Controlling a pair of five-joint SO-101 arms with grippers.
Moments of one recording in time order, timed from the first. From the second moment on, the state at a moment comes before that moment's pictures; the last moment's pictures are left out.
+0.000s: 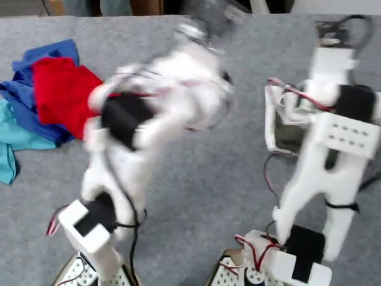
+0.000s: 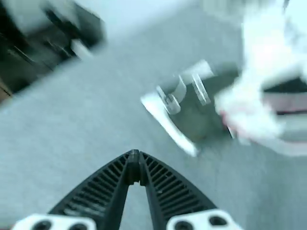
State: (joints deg) left arm 39.3 9.2 -64.6 100.6 -2.8; right arm 20.1 -13.7 -13.2 98.1 11.3
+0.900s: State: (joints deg) left arm -15.3 19.8 5.4 60.6 -2.4; right arm 11.6 -13.9 -5.7 98.2 11.3
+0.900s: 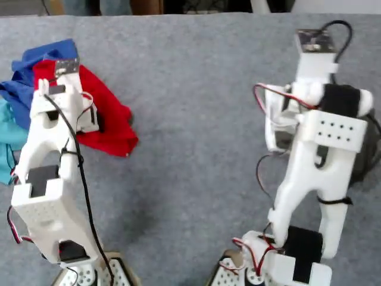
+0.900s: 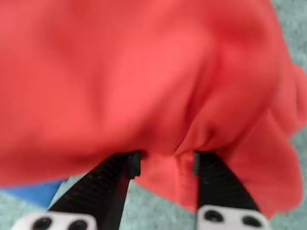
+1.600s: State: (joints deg) left arm 22.8 -10.9 5.3 76.4 -9.5; right arm 17.5 -13.9 -11.6 98.2 11.3
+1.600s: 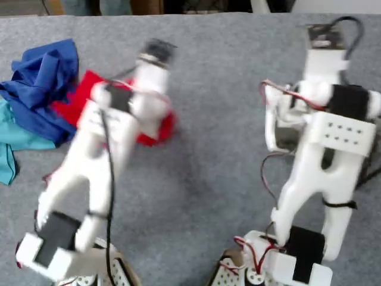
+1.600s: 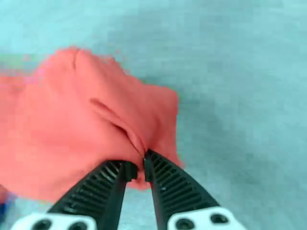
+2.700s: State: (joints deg) left arm 8.3 0.1 28.4 69.6 -10.9; right arm -1.5 -14.0 17.3 100.5 29.0
